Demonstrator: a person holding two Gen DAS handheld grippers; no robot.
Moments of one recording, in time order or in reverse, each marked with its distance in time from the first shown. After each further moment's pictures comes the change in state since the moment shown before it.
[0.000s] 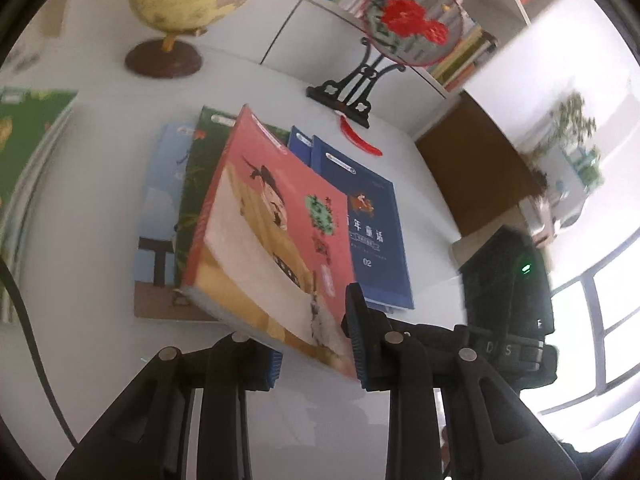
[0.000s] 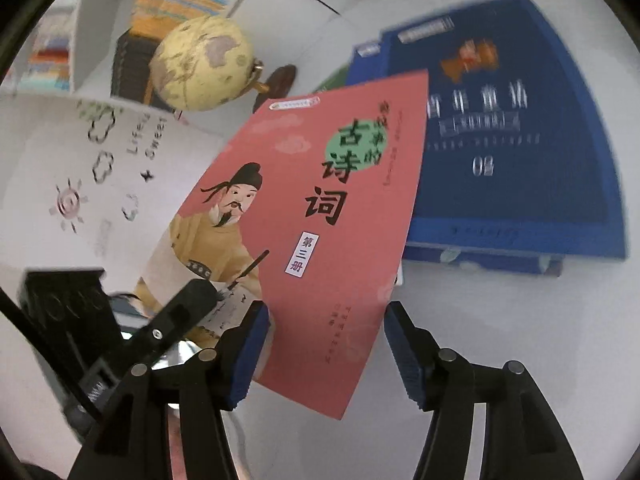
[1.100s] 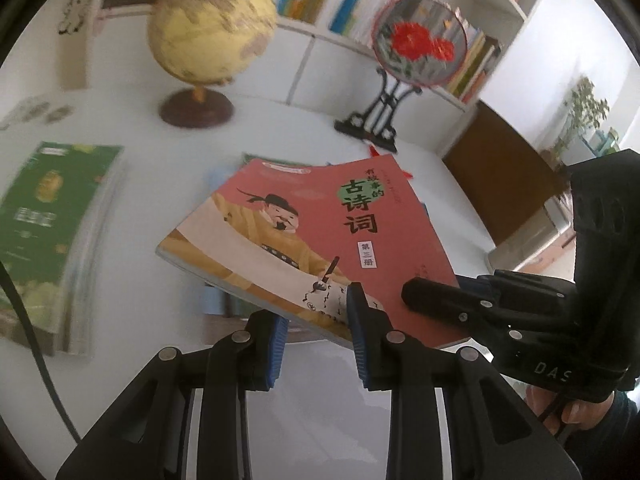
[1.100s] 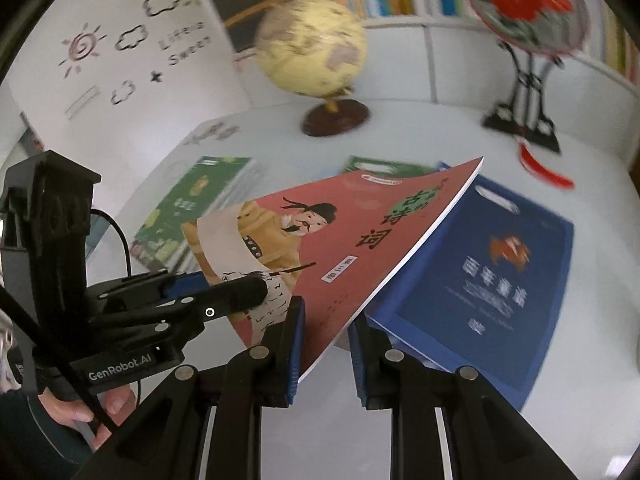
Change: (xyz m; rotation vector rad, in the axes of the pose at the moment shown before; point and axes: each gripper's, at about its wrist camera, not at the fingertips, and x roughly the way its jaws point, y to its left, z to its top) left arm -0.046 0.005 0.008 0.127 -0.120 0.184; right arm -0.008 0.122 -0.007 -0.654 -0.073 -0.359
